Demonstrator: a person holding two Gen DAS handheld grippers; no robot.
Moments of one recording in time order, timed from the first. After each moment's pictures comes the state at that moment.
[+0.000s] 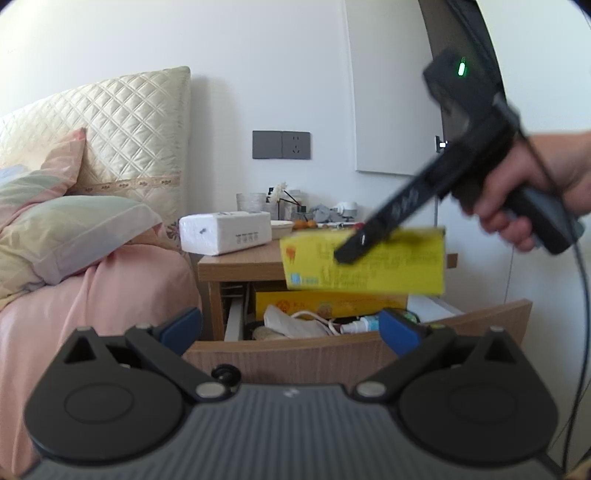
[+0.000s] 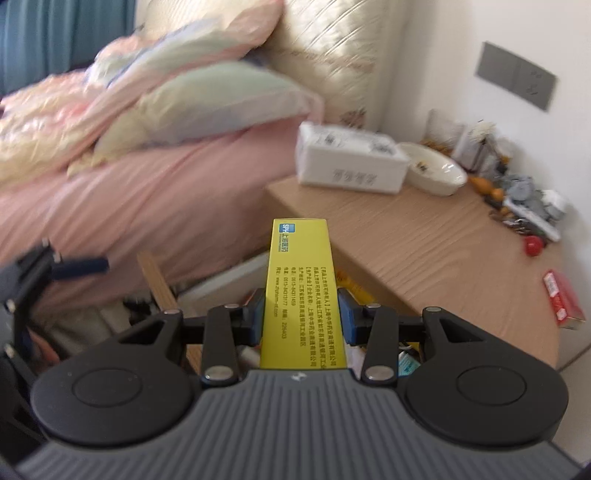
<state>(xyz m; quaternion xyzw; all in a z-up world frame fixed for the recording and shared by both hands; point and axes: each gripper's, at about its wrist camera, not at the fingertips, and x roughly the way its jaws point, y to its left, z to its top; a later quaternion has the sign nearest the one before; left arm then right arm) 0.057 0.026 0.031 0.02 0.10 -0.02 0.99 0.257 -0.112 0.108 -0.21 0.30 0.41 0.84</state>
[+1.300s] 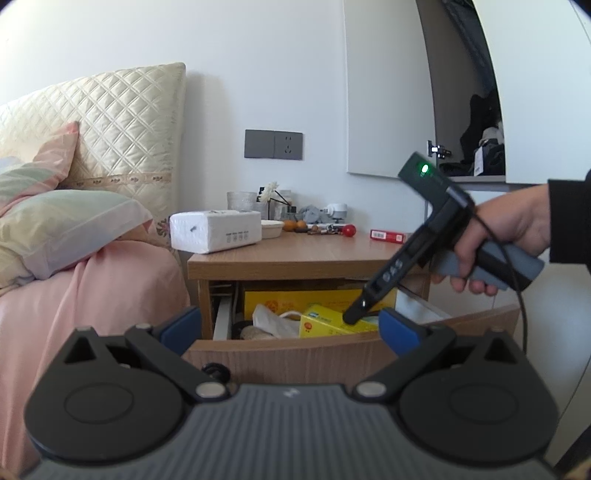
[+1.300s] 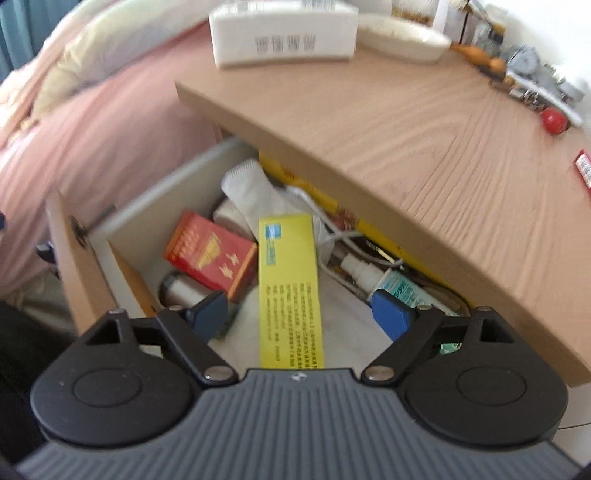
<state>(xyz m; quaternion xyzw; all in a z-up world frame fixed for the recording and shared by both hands) 0.056 0.028 0.032 0.00 0.10 -0.04 0.99 0.321 -0.140 0.048 -0.17 0.43 0.37 0.81</state>
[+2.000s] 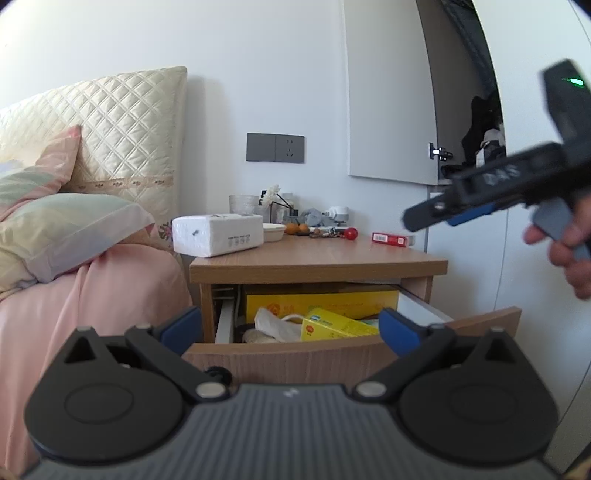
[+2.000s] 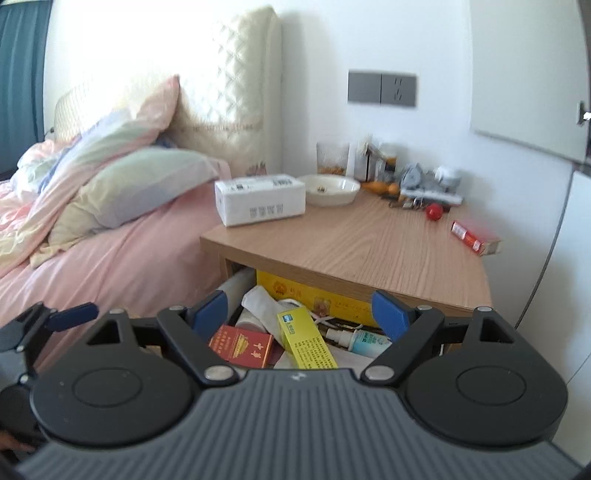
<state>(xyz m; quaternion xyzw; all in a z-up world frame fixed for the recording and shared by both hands) 0.056 0.026 0.033 0.01 0.09 -0.03 0.99 0.179 -0.197 0.115 -0.05 0.20 0.28 0.94</state>
